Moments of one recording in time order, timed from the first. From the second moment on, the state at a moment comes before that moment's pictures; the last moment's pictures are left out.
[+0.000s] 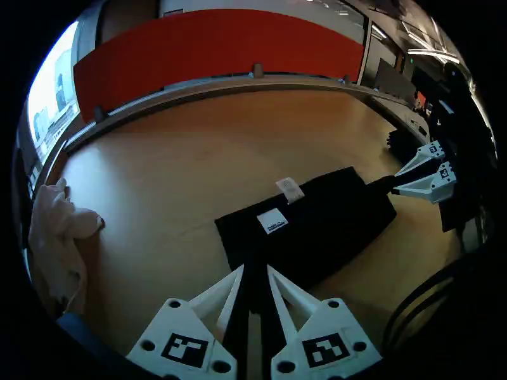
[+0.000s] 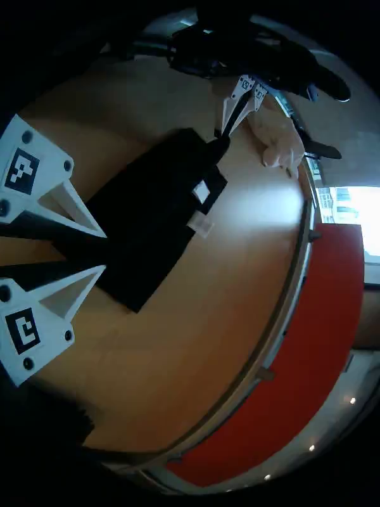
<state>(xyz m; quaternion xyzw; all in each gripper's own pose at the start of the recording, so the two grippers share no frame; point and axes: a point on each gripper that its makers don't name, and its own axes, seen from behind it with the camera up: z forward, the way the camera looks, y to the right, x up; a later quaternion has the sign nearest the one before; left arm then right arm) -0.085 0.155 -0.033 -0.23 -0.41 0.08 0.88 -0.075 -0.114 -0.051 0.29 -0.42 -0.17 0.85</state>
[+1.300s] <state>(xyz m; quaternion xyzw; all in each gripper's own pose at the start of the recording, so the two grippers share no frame) -0.118 0.136 0.014 -0.18 -0.41 0.13 0.88 -0.109 -0.093 0.001 0.23 -0.43 -0.16 0.86</state>
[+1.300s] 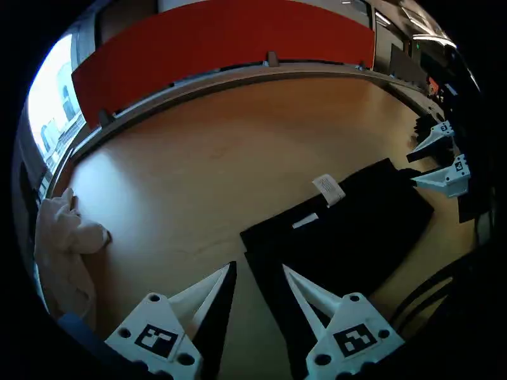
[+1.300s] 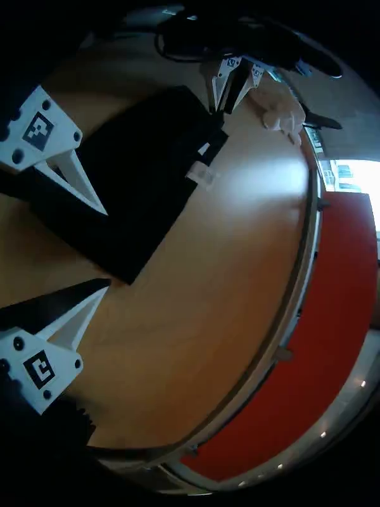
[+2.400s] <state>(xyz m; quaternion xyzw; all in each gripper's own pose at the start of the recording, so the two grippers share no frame) -0.100 0.130 -0.014 -0.18 -0.41 0.11 0.89 -0.084 -0.079 -0.023 0.21 -0.40 -0.15 0.88</state>
